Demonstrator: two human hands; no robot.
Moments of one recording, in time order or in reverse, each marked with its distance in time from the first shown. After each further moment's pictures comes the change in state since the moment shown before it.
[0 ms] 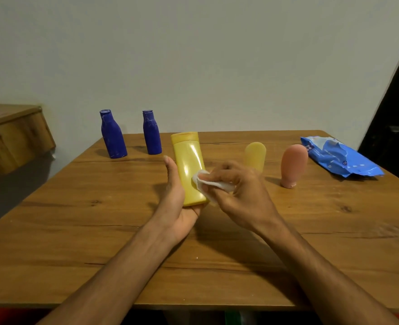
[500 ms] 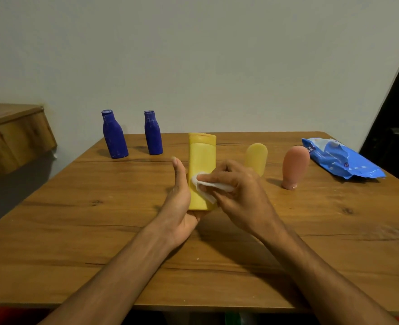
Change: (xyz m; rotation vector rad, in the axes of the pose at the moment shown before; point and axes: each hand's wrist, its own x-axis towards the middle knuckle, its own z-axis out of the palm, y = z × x) left_hand 0.000 -0.004 -0.003 0.166 -0.044 -0.033; right_hand 0.000 0.010 0.004 -0.049 -0.021 -0.114
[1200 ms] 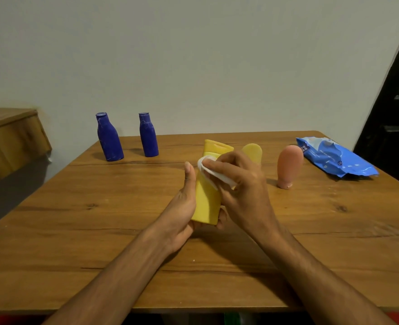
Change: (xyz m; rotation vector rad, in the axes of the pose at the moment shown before) left_hand -0.010 -0.003 0.006 0.271 -0.166 -0.015; right_hand -0.001 0.002 -0.001 -0.067 0.228 -0.019
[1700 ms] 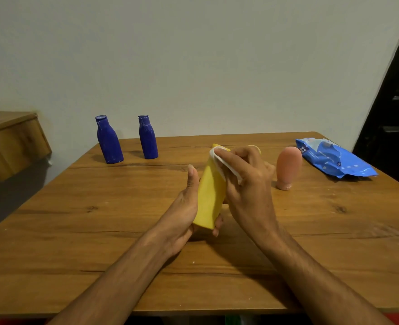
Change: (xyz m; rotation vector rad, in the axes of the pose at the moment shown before) left_hand 0.001 -0.004 -0.002 0.126 -0.102 0.053; right_hand 0.002 -0.001 -0.002 -0.154 0.186 0.028
